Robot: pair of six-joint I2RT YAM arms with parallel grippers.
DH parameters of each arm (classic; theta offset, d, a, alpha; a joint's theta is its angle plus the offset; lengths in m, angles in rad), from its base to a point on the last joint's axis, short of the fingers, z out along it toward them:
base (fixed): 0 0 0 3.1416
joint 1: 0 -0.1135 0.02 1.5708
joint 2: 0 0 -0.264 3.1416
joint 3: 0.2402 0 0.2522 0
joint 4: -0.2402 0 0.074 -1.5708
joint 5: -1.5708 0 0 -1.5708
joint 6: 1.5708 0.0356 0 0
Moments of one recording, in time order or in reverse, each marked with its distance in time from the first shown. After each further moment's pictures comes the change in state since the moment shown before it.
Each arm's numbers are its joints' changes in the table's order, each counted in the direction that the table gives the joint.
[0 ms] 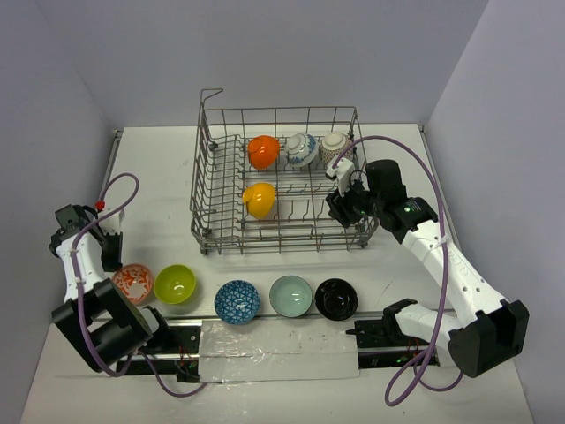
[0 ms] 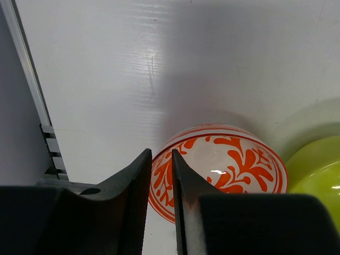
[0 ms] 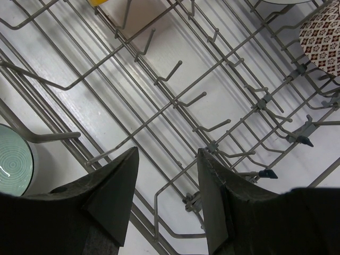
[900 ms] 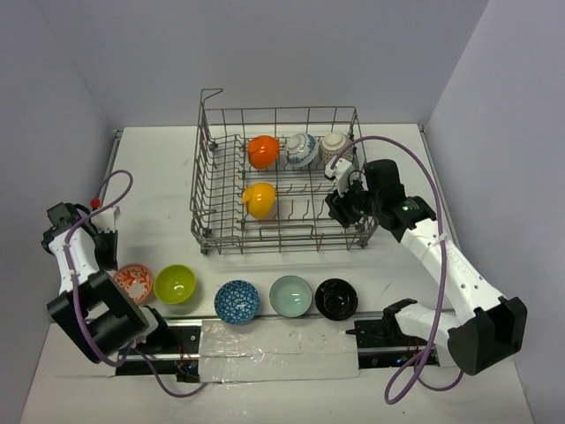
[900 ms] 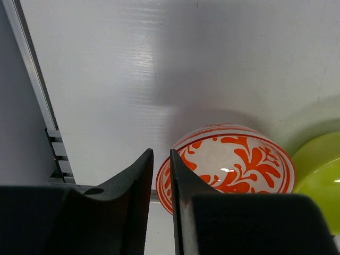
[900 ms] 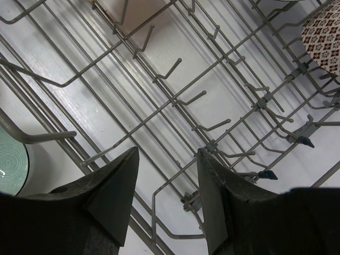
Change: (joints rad) left arm -0.042 0.060 0.056 -0.032 -0.039 0.050; right arm 0.000 0.015 -0.001 -0.001 -0.004 -0.016
